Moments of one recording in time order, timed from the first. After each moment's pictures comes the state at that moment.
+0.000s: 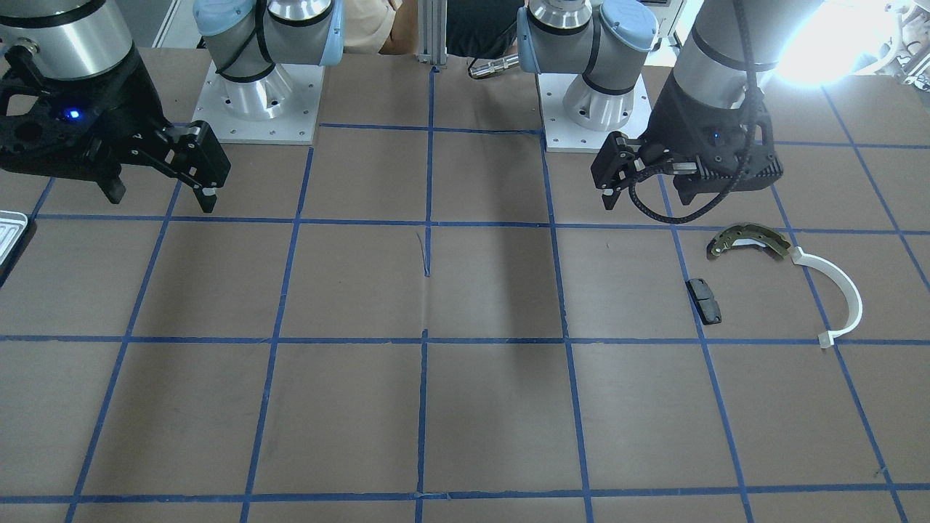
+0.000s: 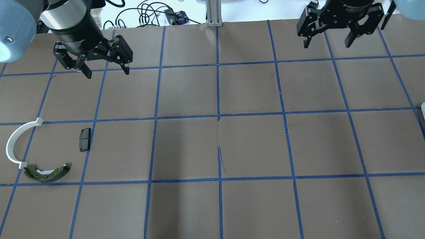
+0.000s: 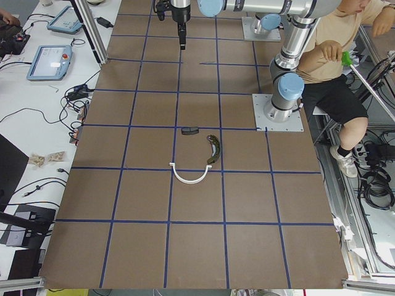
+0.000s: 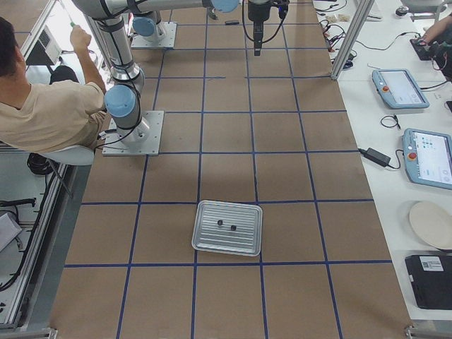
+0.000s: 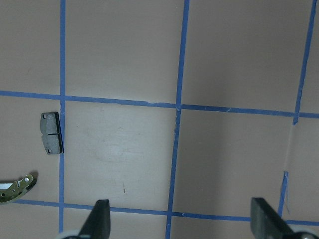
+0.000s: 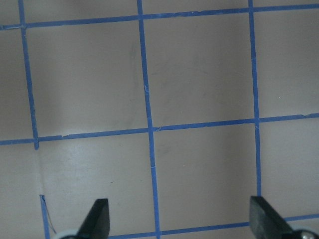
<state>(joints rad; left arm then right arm) -1.56 -1.62 -1.49 -1.60 1.59 -0.07 1.53 -1.50 1.40 -1.55 -1.63 0.00</state>
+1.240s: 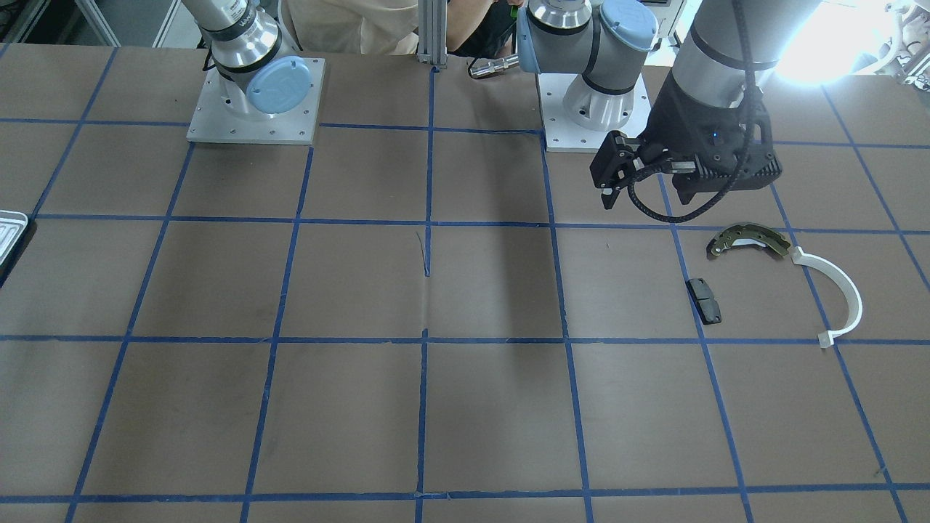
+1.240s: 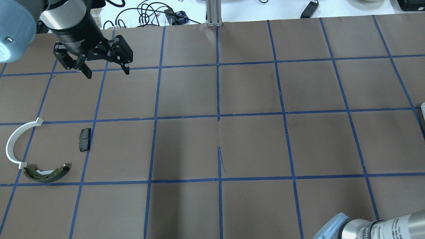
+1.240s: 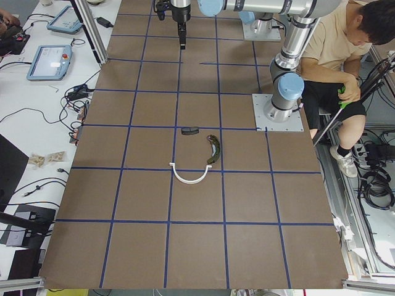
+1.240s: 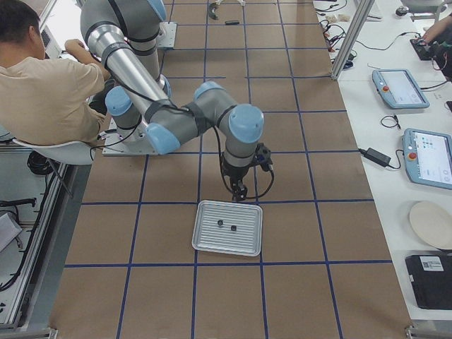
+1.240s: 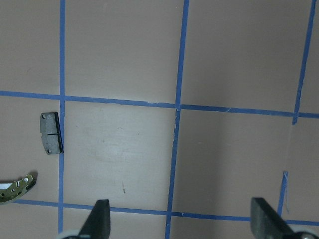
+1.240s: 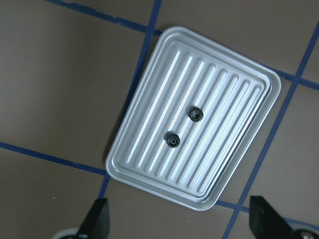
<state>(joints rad) -1.56 -1.62 -1.49 -1.60 1.59 -0.07 0.61 -1.28 1.53 -1.82 -1.67 -1.28</state>
